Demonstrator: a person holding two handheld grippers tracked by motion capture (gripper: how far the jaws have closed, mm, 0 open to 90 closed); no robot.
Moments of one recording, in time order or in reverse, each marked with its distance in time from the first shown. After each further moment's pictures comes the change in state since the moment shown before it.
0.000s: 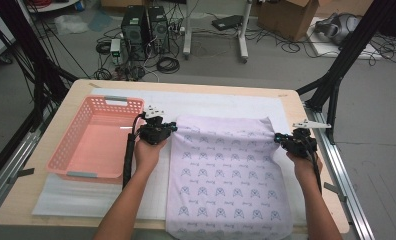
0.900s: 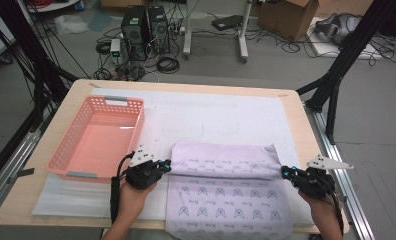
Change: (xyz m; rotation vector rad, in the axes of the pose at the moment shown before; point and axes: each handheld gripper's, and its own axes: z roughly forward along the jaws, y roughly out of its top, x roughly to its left) left arm -0.043 -0.084 -0.083 0.029 -0.120 0.077; right arm 0.043 -0.068 -0.080 0.001 0.123 -0.054
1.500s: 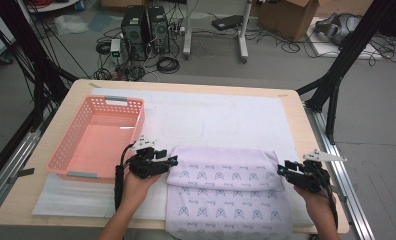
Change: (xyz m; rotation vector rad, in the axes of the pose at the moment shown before) left arm 0.030 0.029 0.036 0.042 0.002 -0.131; right arm -0.015 0.016 0.025 0.053 -0.068 0.086
